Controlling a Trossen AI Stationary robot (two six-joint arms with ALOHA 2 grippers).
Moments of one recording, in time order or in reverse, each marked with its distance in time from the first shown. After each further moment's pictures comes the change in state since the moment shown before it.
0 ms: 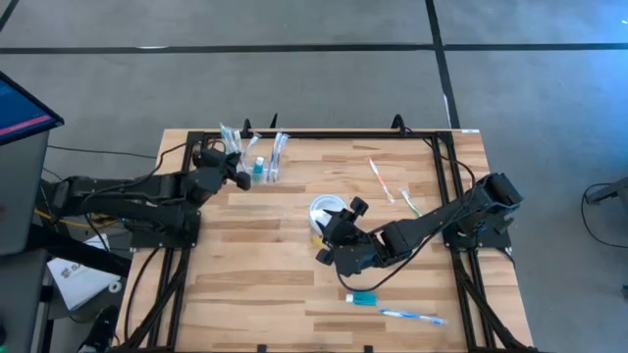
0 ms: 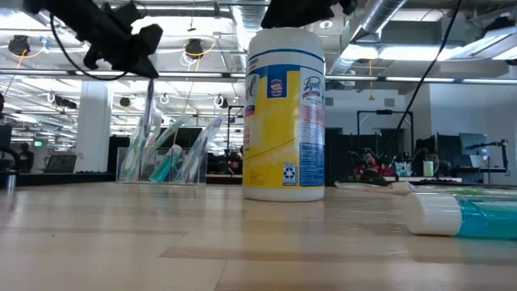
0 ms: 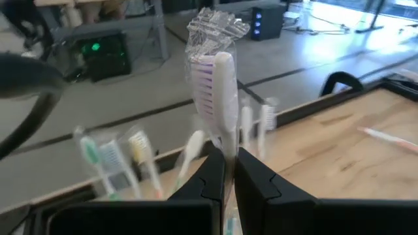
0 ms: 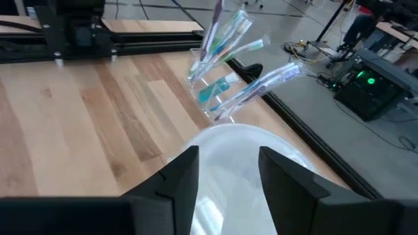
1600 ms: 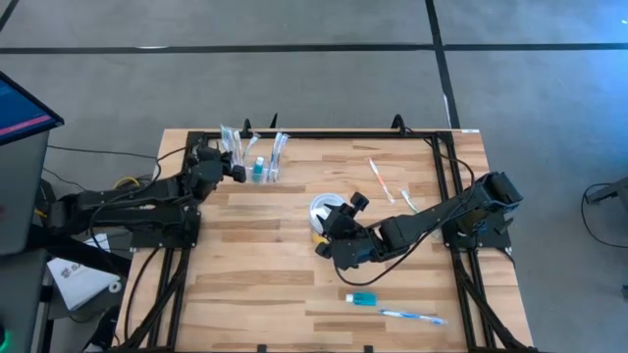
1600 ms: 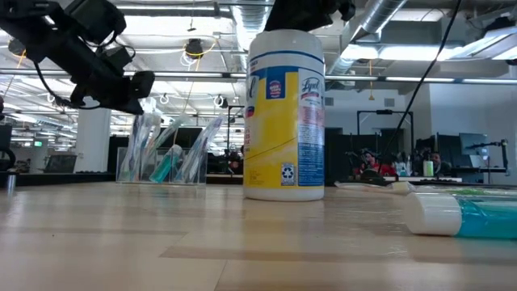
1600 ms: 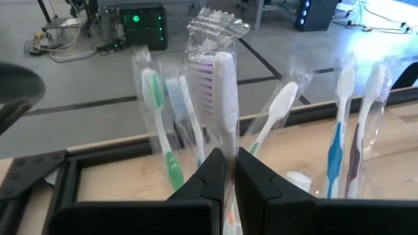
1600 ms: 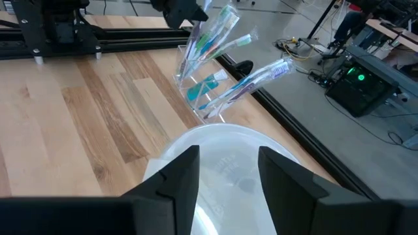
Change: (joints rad) left arm 0.287 -0.044 -0.246 0.197 0.136 -0.006; right arm -0.042 0.000 -0.011 -0.015 -0.003 0.001
